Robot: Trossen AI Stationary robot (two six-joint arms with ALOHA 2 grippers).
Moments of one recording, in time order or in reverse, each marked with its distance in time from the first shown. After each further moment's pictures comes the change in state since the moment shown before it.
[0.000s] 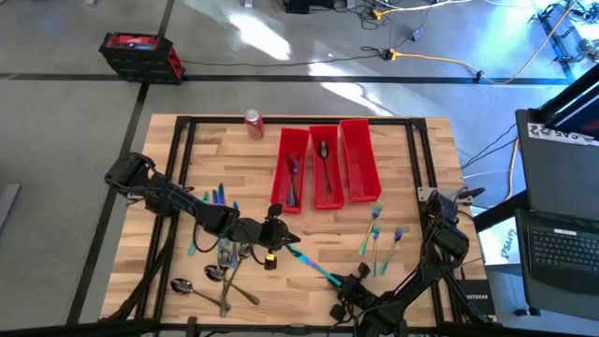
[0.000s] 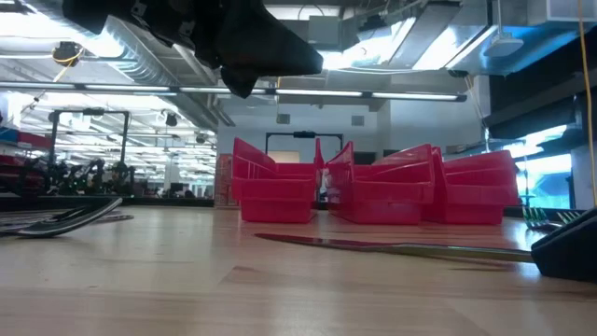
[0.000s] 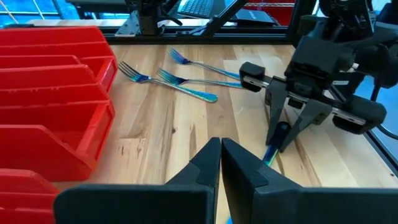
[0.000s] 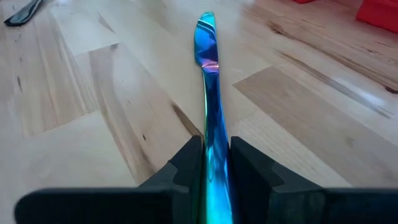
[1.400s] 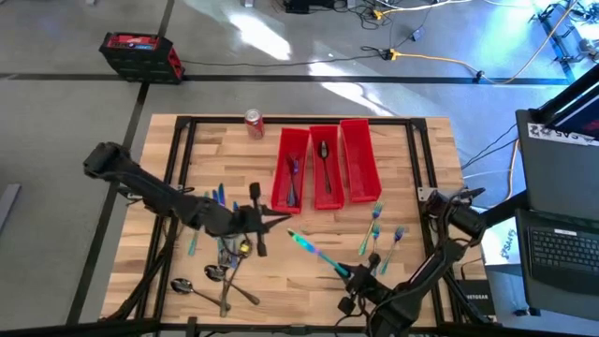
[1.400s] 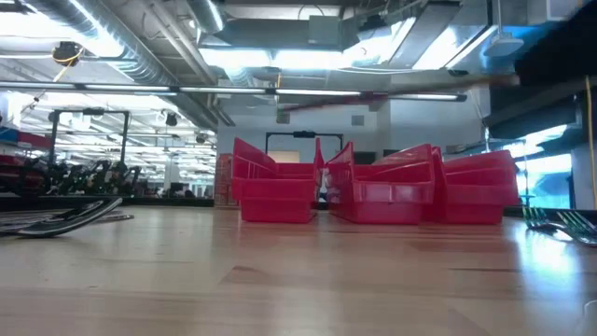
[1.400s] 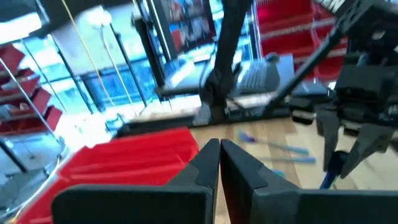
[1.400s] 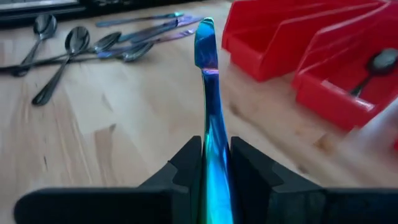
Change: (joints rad) left arm -0.053 -0.283 0.007 0.022 -0.300 0.337; right arm -0.005 -0.245 0.003 -0.289 0.104 0.006
